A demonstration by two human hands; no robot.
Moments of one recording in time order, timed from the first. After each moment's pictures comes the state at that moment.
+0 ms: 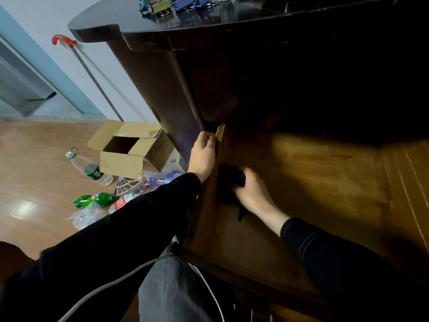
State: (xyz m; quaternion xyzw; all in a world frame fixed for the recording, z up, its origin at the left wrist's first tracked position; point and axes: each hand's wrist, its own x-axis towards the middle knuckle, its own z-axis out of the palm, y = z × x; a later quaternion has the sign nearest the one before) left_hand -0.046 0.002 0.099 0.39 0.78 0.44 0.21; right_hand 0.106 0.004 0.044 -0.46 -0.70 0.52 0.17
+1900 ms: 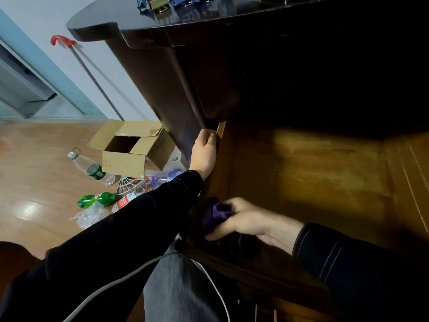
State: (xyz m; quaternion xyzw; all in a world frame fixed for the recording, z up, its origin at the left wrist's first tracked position) left_hand -0.044 0.000 0.102 0.38 0.78 0.44 0.23; right_hand 0.129 -0.053 0.094 -0.30 -0.58 0.76 -0.04
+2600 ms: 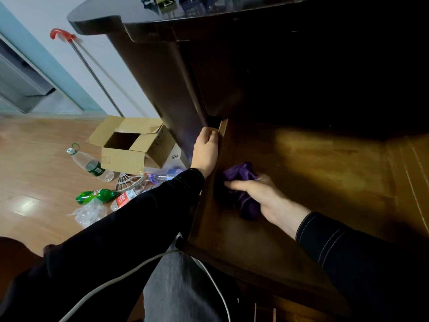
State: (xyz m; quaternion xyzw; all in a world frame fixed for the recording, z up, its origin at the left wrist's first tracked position) left_hand -0.047 0.003 0.097 0.37 0.77 0.46 0.23; right_hand 0.121 -0.017 0.085 -0.45 -0.41 0.77 0.19
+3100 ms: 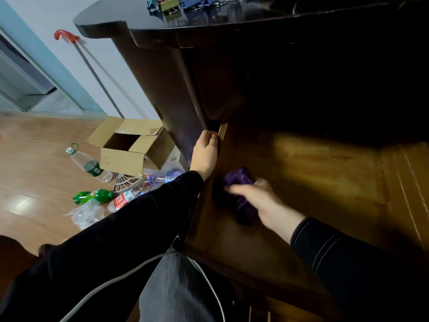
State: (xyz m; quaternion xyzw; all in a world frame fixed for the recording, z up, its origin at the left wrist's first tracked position) left_hand -0.048 0.003 0.095 0.38 0.78 0.46 0.22; right_hand 0.121 -0.020 0.082 -0.46 -0.44 0.74 0.19
